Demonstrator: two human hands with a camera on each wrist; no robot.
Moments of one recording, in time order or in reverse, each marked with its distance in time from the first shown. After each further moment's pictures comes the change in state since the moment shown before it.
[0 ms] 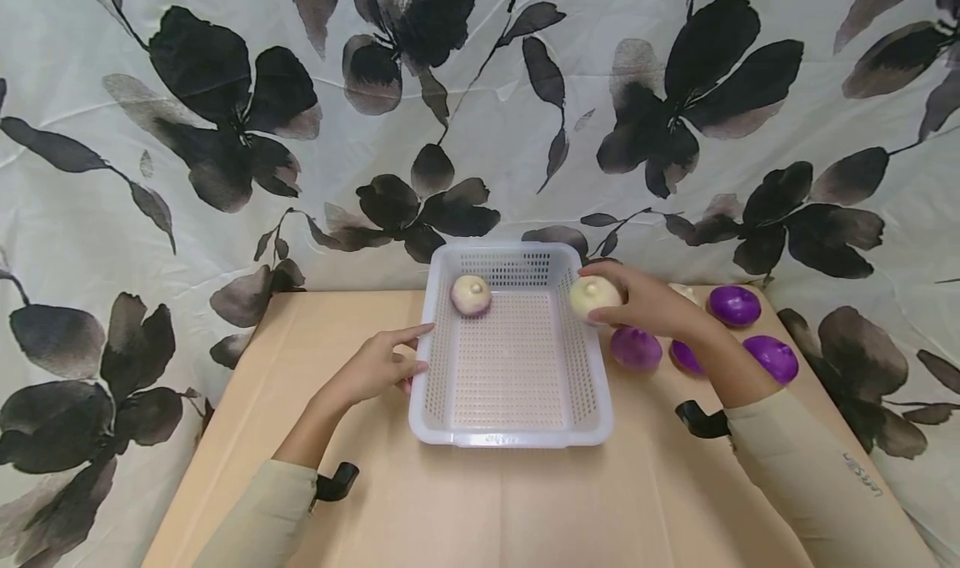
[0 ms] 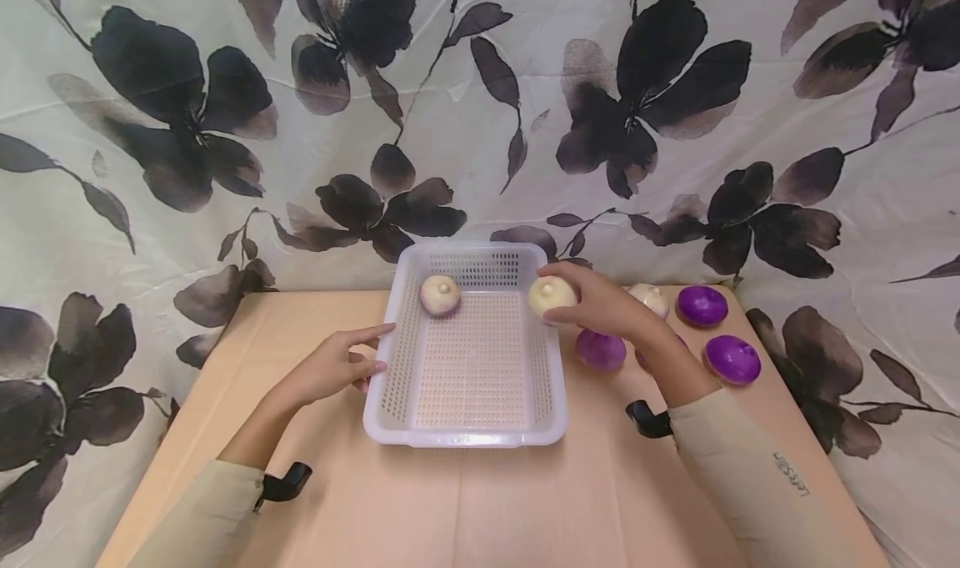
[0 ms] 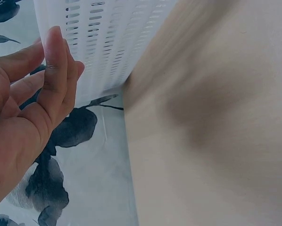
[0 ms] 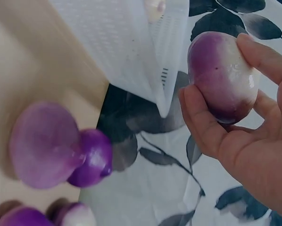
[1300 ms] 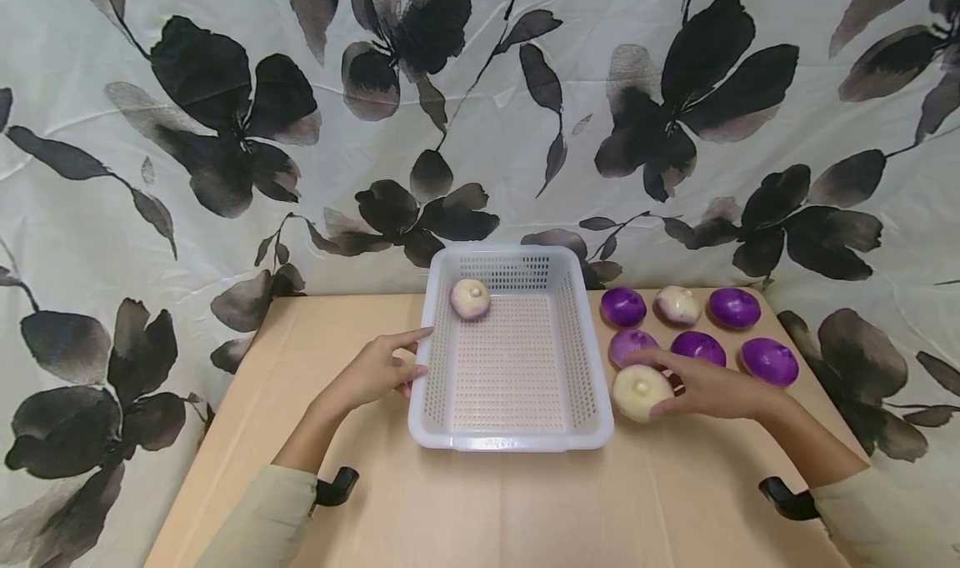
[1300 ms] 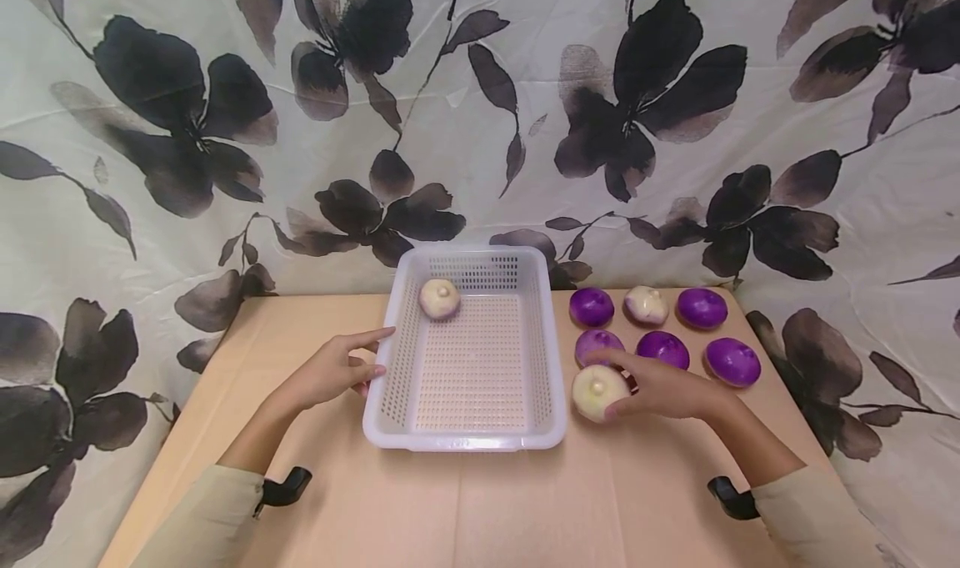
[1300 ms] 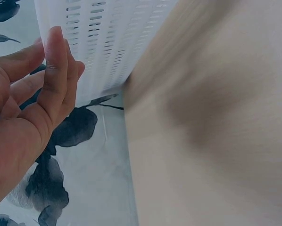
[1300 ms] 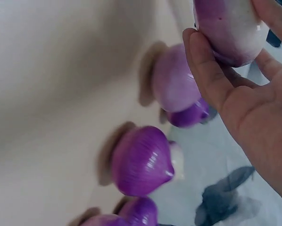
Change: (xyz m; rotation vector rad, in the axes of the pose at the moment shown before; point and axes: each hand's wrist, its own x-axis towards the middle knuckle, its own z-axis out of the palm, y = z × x) left_hand 0.000 -0.002 0.000 -0.004 0.002 -0.014; right_hand -0.092 0.071 0.012 -0.066 -0.234 0.018
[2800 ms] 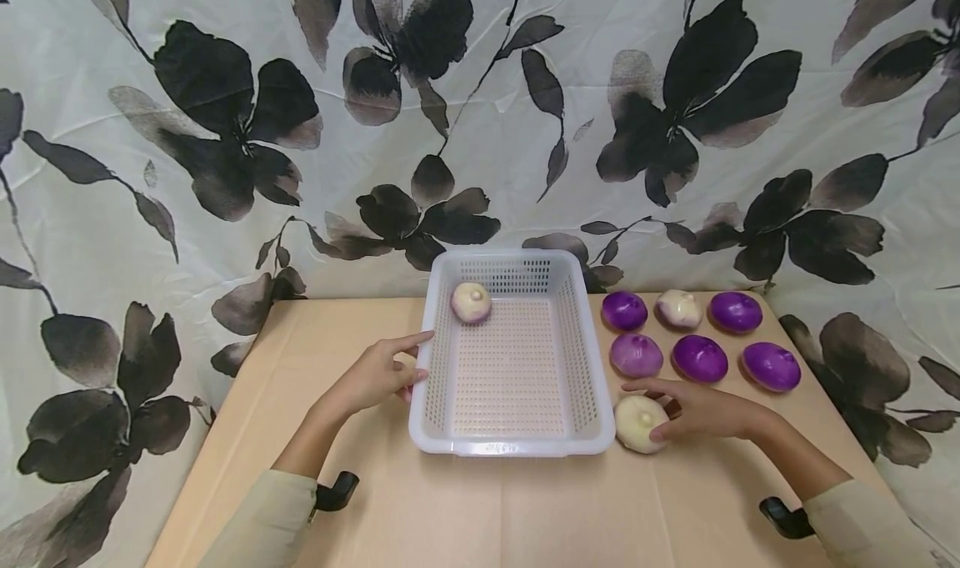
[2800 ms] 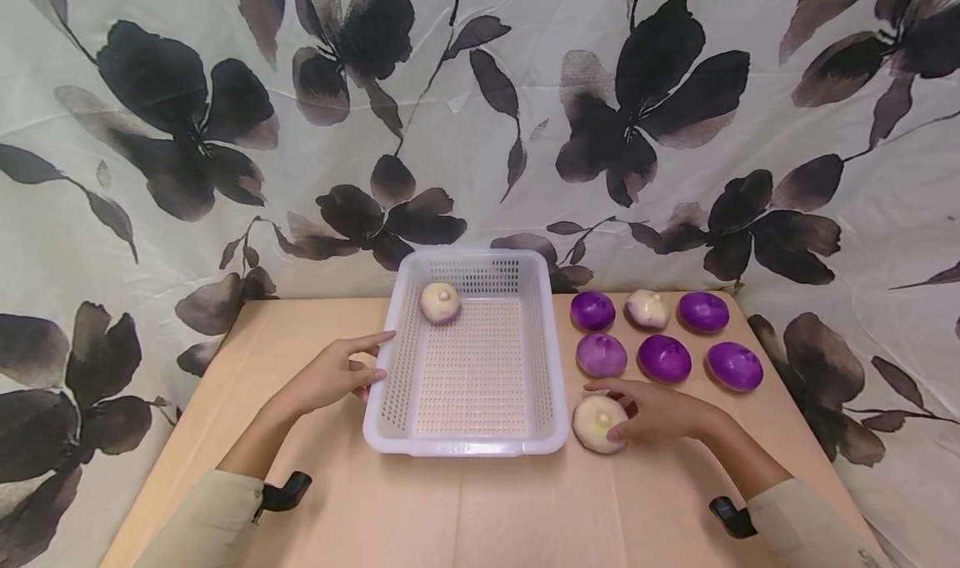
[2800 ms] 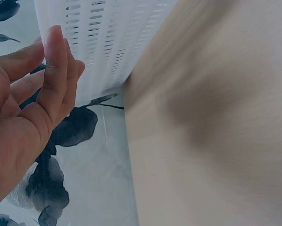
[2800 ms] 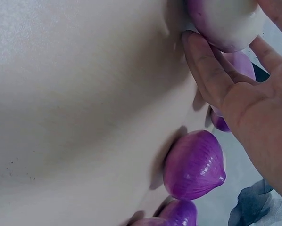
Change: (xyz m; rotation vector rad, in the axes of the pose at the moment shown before) left_hand 0.000 0.000 -0.001 0.024 0.005 0.000; right_hand 0.008 0.040 0.022 0.097 -0.098 -0.013
